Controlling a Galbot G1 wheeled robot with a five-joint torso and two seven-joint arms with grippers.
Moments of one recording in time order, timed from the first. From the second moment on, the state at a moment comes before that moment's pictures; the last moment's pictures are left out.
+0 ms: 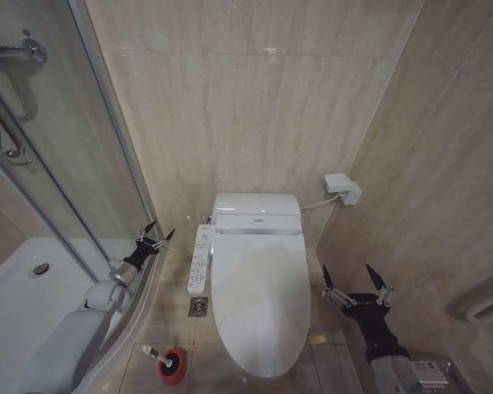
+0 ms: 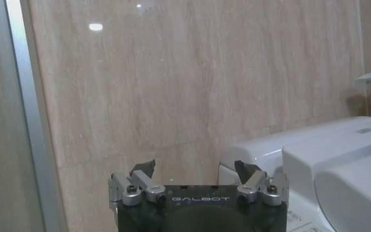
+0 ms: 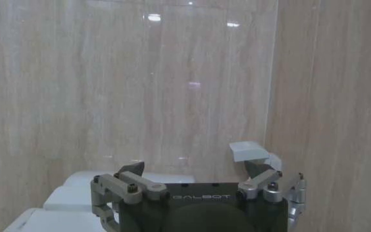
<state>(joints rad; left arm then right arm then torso) 0.71 -1.05 -0.23 -1.03 -0.48 -0.46 0.40 -1.81 1.54 0.67 2.40 0.08 0.02 -0.02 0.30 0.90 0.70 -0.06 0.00</state>
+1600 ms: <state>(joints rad) 0.67 -1.03 -0.21 -0.89 -0.46 -0.57 0.40 -1.81 1.54 0.67 2.40 0.08 0.02 -0.02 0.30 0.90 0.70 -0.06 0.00</state>
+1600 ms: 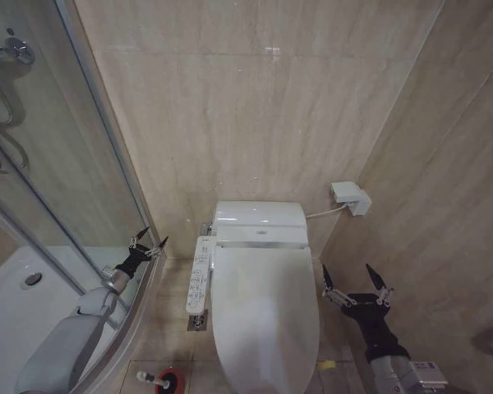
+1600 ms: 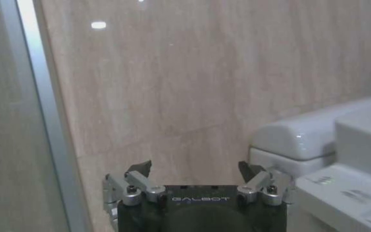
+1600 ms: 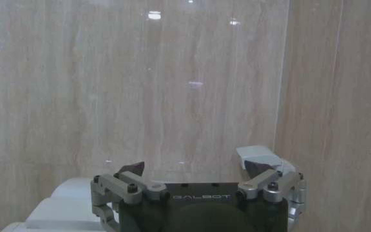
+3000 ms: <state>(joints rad) 0.40 -1.13 0.04 -0.66 -0.49 -0.63 0.49 -1.81 1.54 0.67 2.40 0.08 0.02 -0.02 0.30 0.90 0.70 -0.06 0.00</state>
